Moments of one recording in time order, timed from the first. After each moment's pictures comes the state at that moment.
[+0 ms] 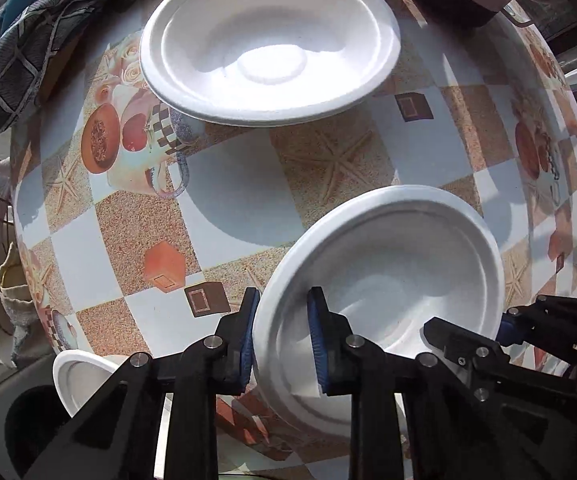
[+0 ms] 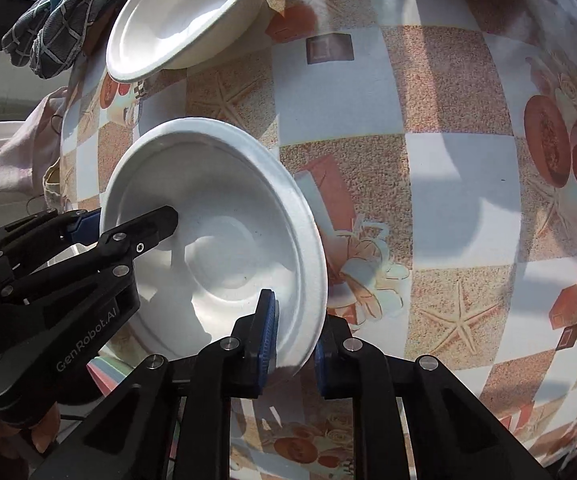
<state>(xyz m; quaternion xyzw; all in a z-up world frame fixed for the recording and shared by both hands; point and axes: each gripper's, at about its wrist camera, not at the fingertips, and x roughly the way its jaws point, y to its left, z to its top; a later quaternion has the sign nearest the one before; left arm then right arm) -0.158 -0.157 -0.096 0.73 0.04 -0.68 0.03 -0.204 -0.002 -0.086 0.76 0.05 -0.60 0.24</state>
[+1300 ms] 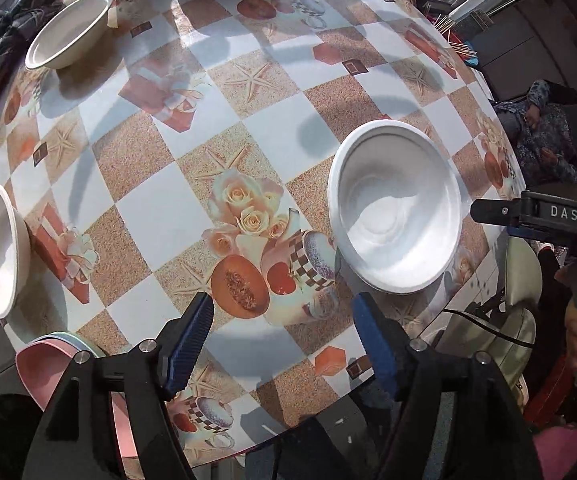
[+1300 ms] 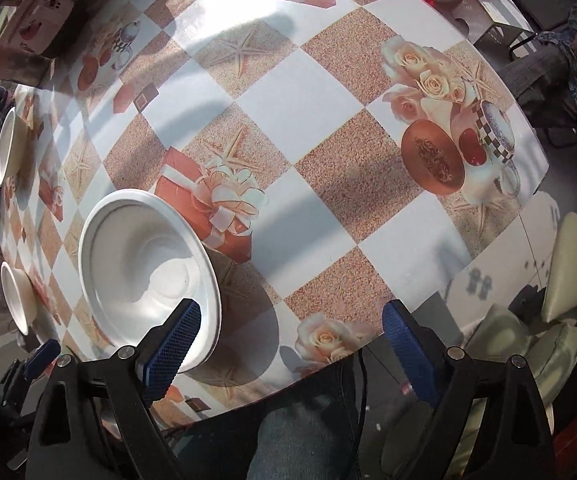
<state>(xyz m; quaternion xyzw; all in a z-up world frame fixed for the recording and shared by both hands) 0.042 -0.002 -0.038 0.70 0.02 -0.71 -0.11 -0.087 0.249 -0.038 0.75 -0.12 -0.66 -0.02</state>
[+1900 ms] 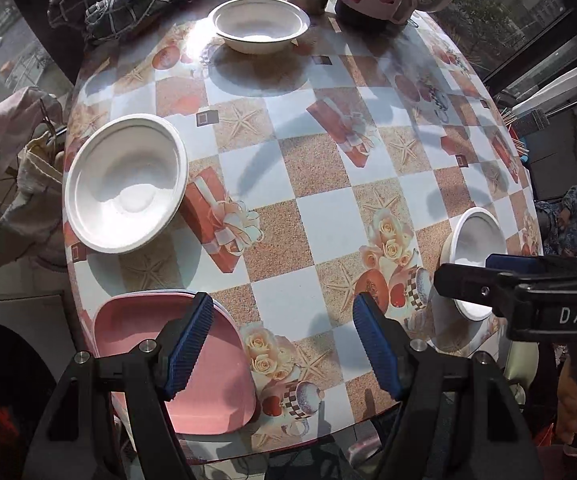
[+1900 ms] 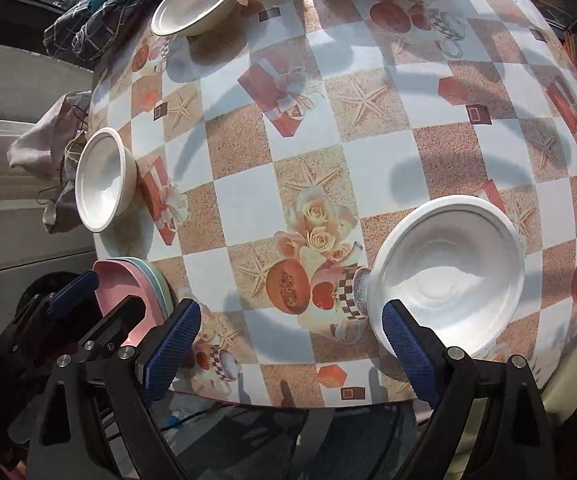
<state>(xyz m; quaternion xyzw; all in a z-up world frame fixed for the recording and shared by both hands) 0.035 -0.137 0.009 0.65 0.12 -0.75 0.03 -0.074 0.065 0.000 0.74 0.01 -0.65 0.20</state>
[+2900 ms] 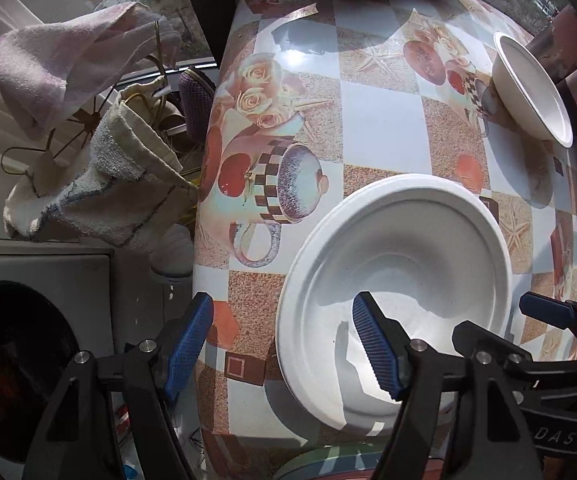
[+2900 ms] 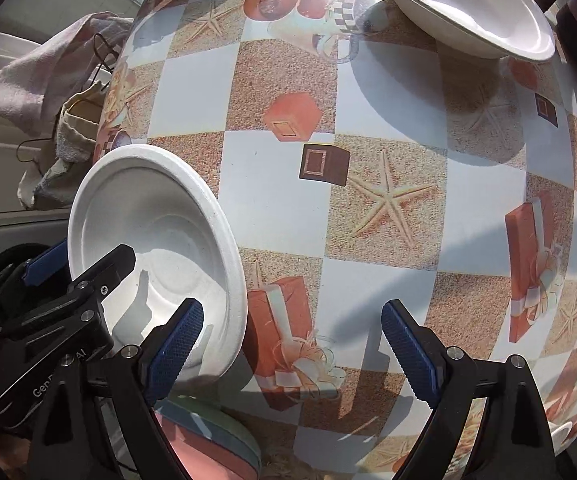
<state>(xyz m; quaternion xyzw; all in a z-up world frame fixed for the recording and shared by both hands) -0.021 -0.325 -0.087 0.67 0.16 -0.70 0.18 -0.118 -0.157 -0.082 0.72 0.14 -0.62 0.27</state>
